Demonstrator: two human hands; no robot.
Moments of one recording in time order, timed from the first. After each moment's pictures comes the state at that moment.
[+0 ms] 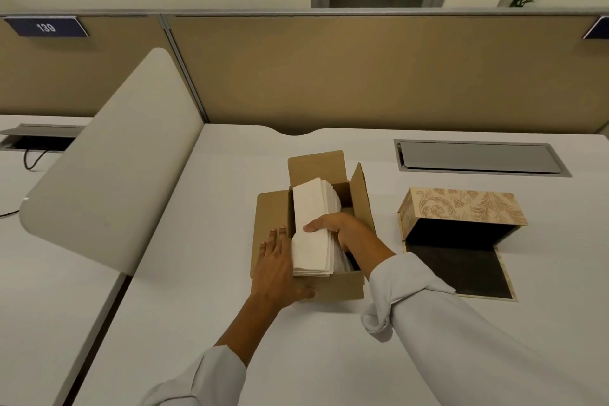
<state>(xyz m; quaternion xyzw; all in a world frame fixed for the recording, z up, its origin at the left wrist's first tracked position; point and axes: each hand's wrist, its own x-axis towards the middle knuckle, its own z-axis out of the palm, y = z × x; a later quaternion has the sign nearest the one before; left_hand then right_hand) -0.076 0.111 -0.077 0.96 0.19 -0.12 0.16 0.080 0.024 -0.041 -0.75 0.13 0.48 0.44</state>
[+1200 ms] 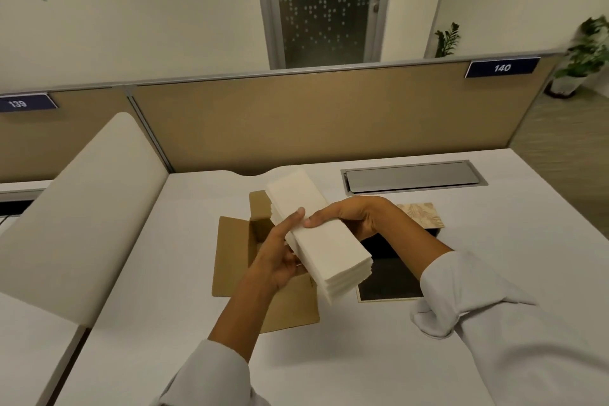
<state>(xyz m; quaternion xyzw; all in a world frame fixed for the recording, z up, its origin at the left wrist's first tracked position) -0.018 0.003 0.063 0.46 0.32 -0.05 0.83 0.111 -0.127 0.101 -0.69 -0.09 0.59 0.41</state>
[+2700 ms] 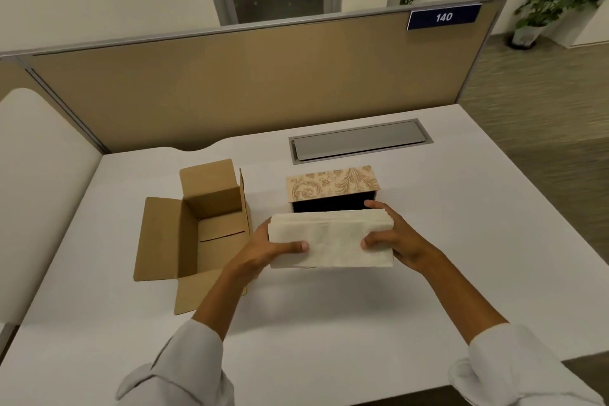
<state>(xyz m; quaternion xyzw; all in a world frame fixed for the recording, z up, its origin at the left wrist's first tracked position) 0.004 -0.086 0.004 0.70 0.15 -0.15 0.69 0.086 -0.366 -0.006 -0.68 -0.03 0.32 0.66</state>
